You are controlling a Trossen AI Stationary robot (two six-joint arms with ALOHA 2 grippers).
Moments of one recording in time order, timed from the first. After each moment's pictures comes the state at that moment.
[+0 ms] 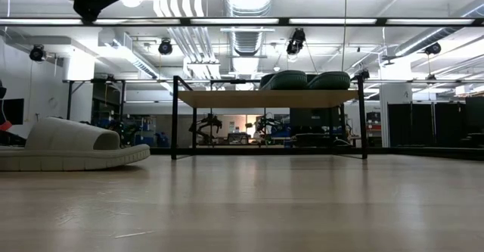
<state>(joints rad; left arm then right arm) 0.12 0.32 0.48 -0.08 -0.13 -0.04 0.17 1.25 1.20 -0.29 0.27 -0.13</state>
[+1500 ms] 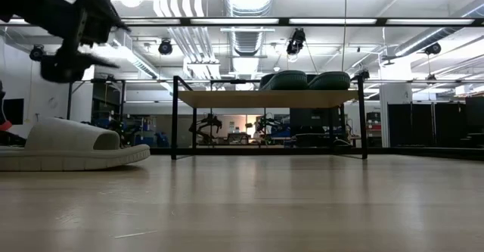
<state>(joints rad) 0.11 0.52 0.45 -0.40 0.08 -1.18 0.17 0.92 0.72 0.09 0.33 -0.22</state>
